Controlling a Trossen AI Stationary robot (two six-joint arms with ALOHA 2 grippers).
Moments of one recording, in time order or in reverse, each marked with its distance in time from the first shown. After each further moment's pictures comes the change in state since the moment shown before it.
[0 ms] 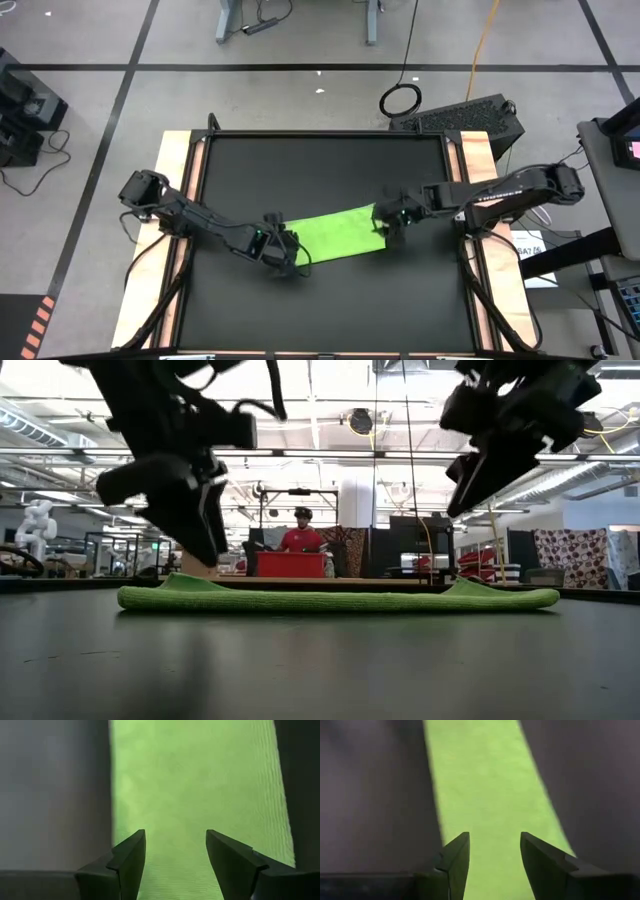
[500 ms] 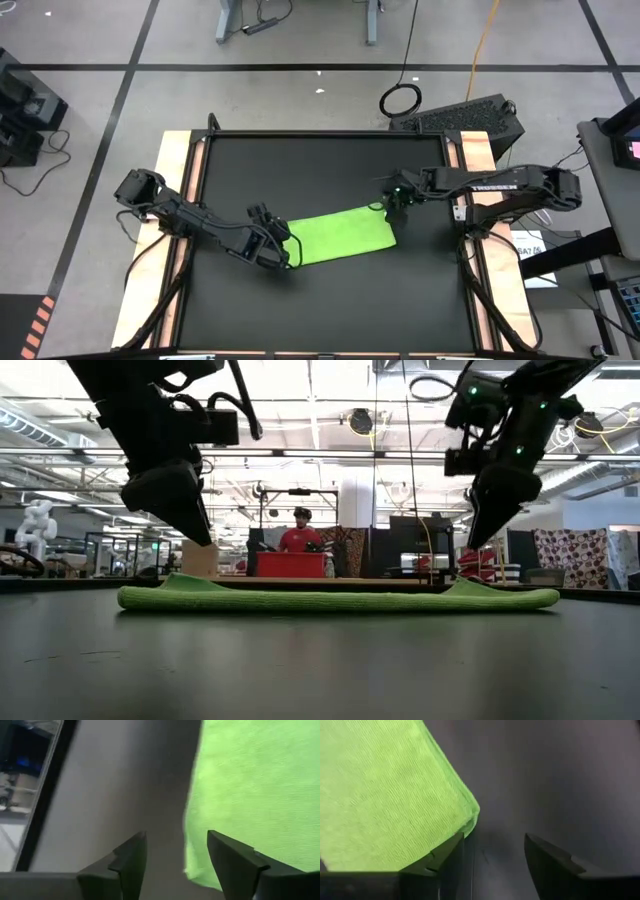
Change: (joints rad) left arm -0.033 -0.039 0.000 -0.195 -0.263 -0.277; right arm -0.264 0.006 0.000 -0.226 0.170 0.007
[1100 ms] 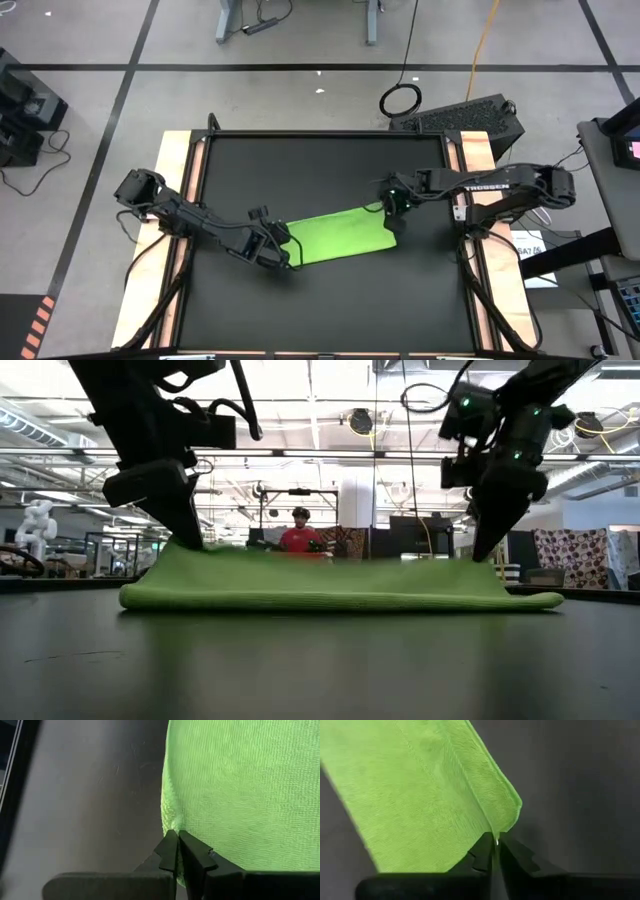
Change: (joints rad) left arm 0.003 0.000 0.000 0.001 0.108 0.013; right arm 0.002 0.087 0.000 0.021 -0.151 0.022
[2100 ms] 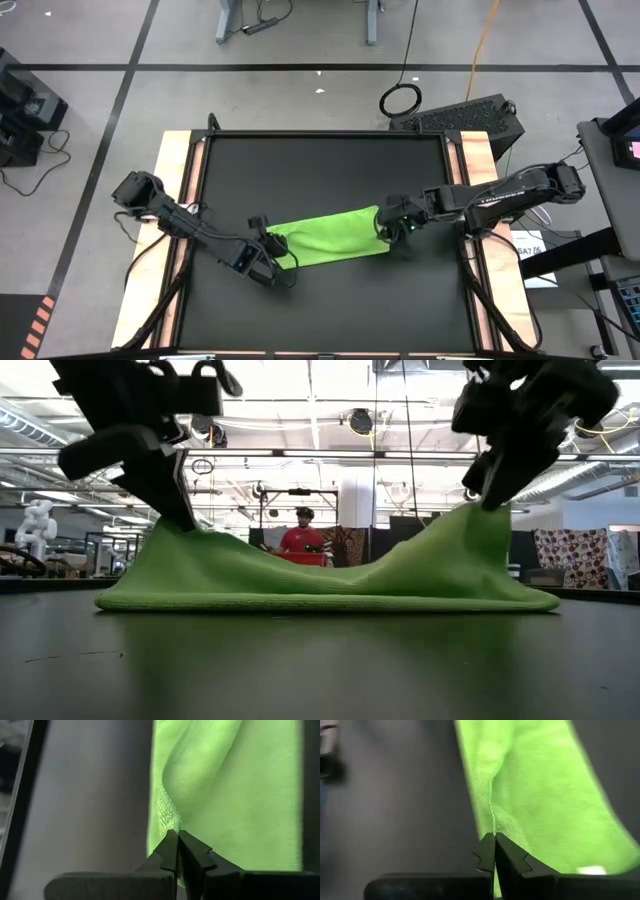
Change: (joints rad) left arm -0.104 -0.001 0.045 -0.049 -0.042 -0.012; right arm 0.282 -0.113 0.000 0.130 -0.121 0.128
